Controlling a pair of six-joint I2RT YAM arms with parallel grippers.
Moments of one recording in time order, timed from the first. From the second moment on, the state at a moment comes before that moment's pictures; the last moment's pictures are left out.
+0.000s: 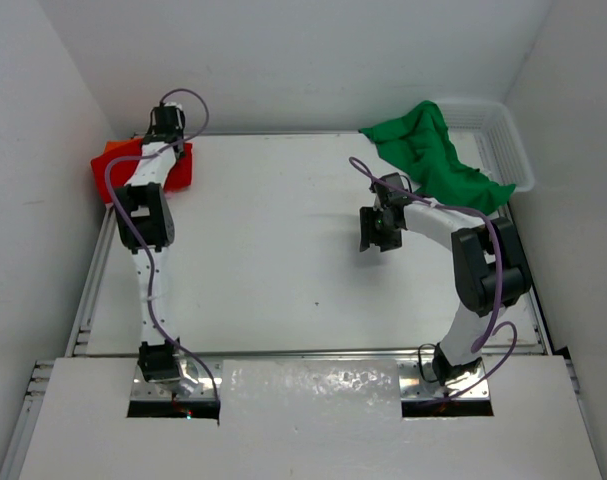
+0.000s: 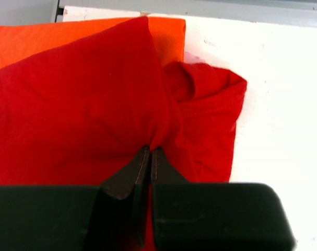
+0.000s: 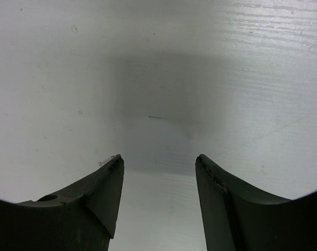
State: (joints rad) left arm 0.12 2.56 2.28 -0.43 -0.28 0.09; right arm 0.30 1.79 1.07 -0.47 -0.08 0.28
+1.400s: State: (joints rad) left arm 0.01 2.45 2.15 -0.46 -0.05 0.23; right arm 0.30 1.79 1.07 -0.49 -0.06 0.28
